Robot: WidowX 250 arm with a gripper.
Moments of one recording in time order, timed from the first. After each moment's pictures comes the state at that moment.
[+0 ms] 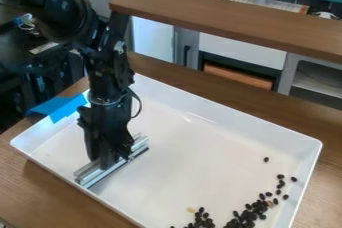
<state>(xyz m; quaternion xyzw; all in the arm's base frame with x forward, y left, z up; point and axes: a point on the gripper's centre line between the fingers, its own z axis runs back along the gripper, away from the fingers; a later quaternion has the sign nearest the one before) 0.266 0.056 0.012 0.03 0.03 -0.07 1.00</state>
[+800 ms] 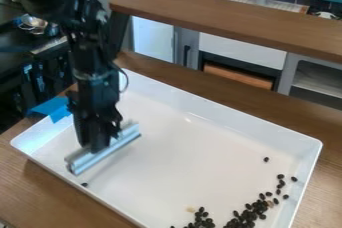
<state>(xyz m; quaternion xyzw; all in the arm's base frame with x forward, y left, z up) 0.276 0.078 0.039 0.00 0.03 -0.06 1.00</state>
